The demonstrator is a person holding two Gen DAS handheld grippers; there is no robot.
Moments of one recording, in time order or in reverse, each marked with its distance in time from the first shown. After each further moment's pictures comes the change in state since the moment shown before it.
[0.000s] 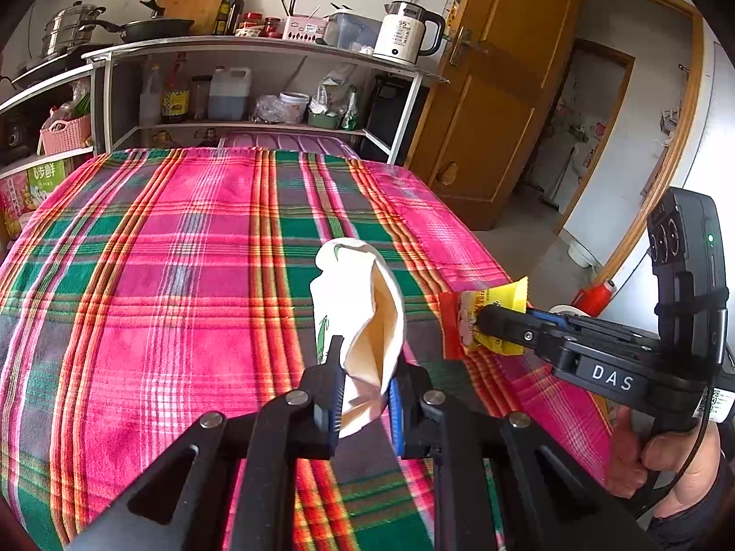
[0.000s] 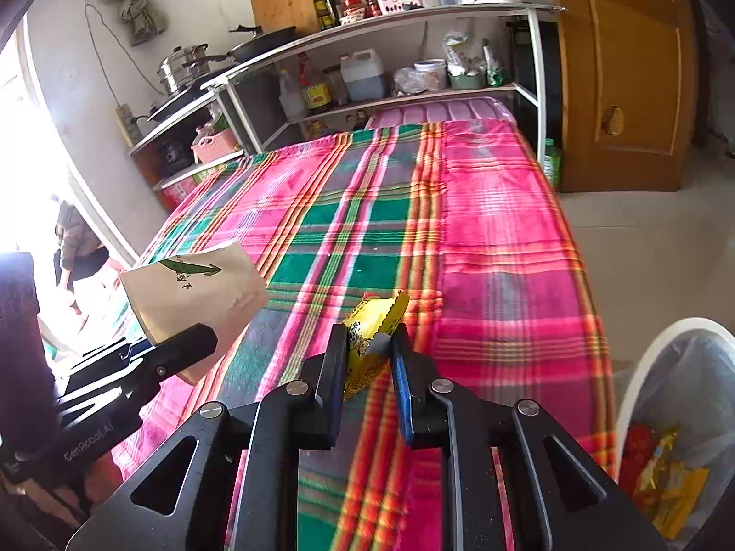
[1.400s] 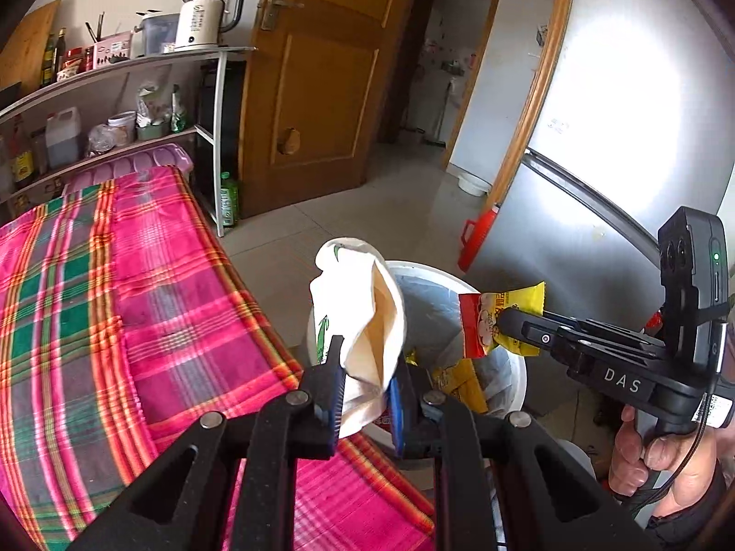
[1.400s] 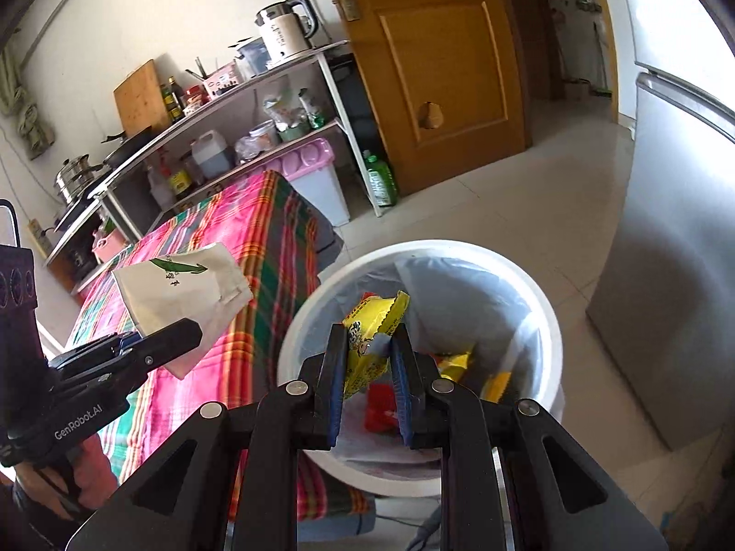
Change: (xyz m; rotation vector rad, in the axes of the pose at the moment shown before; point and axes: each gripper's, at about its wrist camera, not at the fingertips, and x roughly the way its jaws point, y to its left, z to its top) left arm 0.054 -0.224 -0.012 0.291 0.103 -0.279; right arm -0.159 -0.187 -0.088 0.315 -0.151 -0.274
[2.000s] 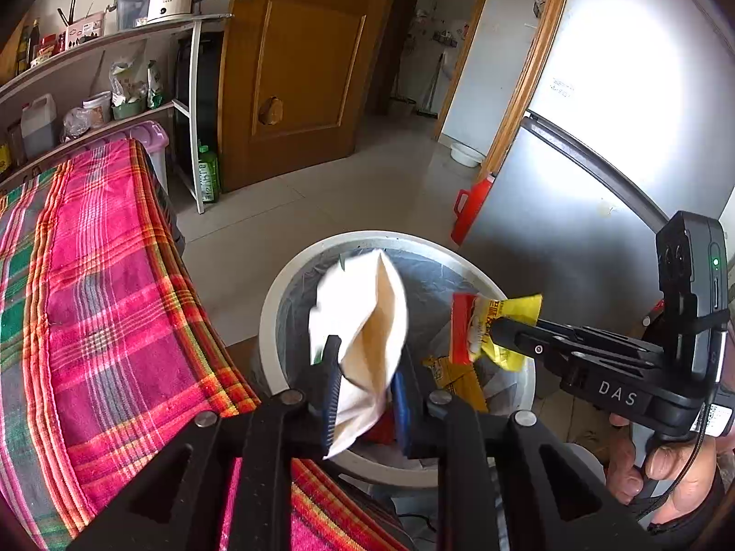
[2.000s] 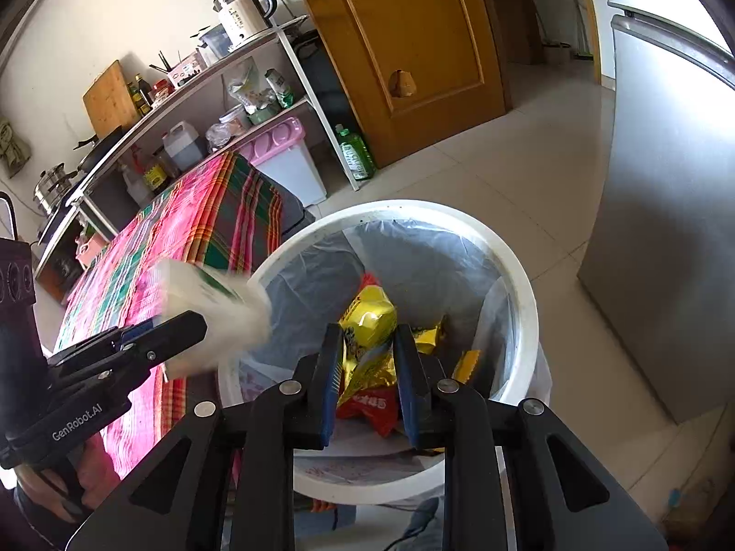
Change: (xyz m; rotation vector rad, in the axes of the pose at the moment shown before) left arm 0.055 -0.022 -0.004 0.010 0.090 -0.024; right arm 0.027 -0.038 -0.010 0.068 0.074 -0.027
